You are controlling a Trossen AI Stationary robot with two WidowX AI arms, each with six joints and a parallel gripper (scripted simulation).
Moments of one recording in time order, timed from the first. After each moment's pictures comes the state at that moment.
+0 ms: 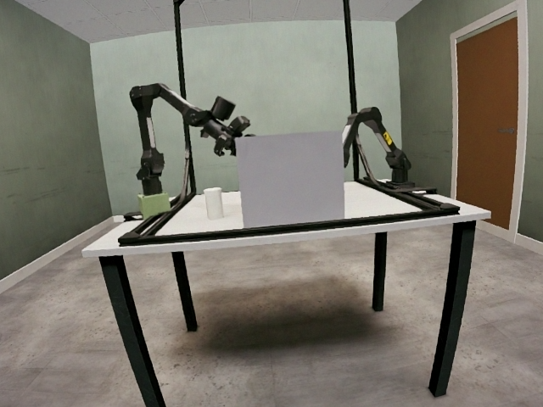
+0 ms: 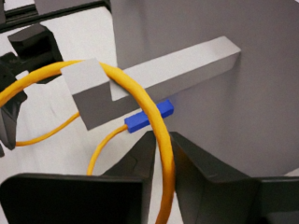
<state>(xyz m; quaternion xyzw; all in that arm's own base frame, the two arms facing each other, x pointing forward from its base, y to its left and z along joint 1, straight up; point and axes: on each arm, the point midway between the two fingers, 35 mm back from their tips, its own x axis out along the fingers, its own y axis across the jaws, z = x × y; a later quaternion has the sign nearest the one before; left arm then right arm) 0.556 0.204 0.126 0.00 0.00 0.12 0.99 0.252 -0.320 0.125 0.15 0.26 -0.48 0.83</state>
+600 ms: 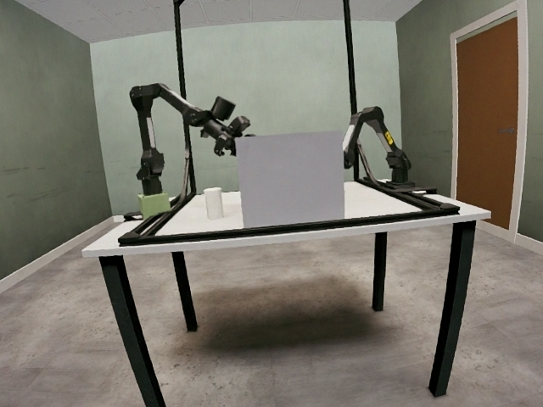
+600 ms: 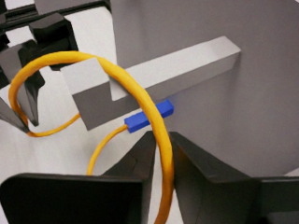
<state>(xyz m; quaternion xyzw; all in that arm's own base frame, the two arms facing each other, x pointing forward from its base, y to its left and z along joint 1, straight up) 0.542 0.227 0.124 0.00 0.00 0.12 0.99 0.252 -0.320 0.125 0.15 0.26 -0.48 0.83</state>
